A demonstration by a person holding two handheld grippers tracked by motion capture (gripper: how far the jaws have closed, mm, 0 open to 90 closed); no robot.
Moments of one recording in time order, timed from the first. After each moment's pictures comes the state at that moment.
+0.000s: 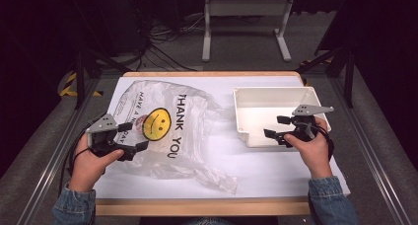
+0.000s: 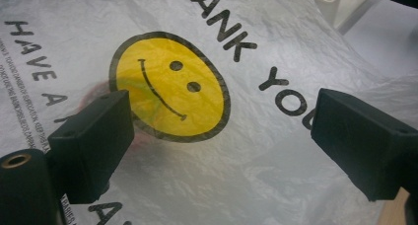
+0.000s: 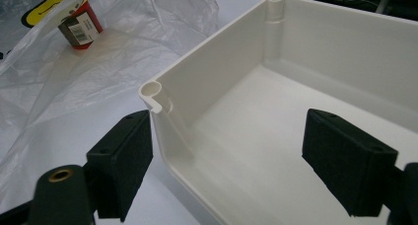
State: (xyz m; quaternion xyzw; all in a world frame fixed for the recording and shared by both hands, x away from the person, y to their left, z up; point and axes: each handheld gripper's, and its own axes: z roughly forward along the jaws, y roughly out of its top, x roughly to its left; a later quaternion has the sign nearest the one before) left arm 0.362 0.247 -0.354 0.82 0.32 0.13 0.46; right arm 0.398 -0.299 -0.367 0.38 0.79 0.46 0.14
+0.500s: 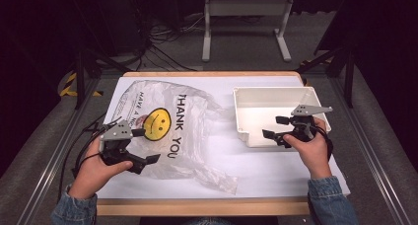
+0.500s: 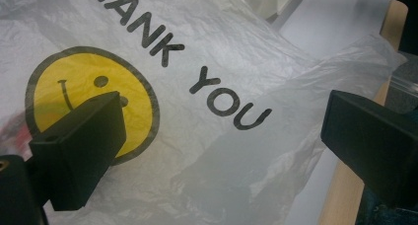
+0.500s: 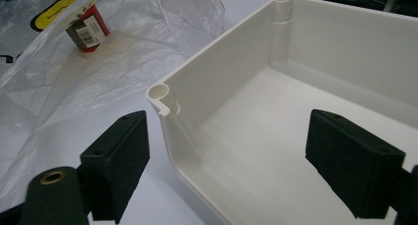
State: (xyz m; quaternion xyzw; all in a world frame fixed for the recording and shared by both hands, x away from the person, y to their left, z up) left arm 0.344 0.214 -0.344 0.85 0.24 0.10 0.45; right arm 0.398 -0.296 -0.368 0.37 0.79 0.47 0.14
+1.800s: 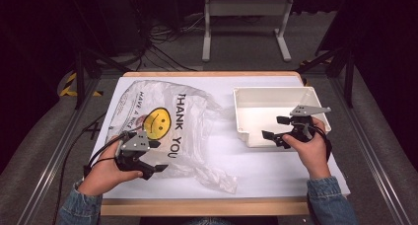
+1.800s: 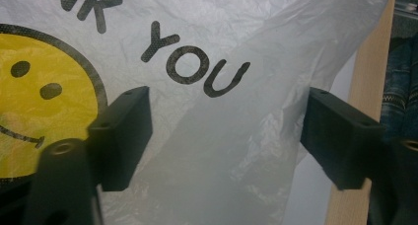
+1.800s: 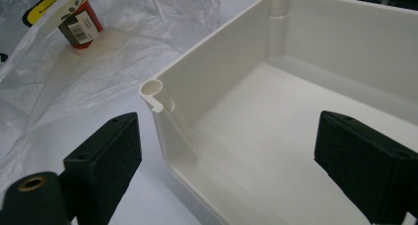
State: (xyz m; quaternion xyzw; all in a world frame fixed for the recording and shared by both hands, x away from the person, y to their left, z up) left arm 0.351 0.195 -0.372 0.90 0.17 0.09 0.38; right arm 0.400 -0.295 -0.372 0.38 0.79 0.46 0.14
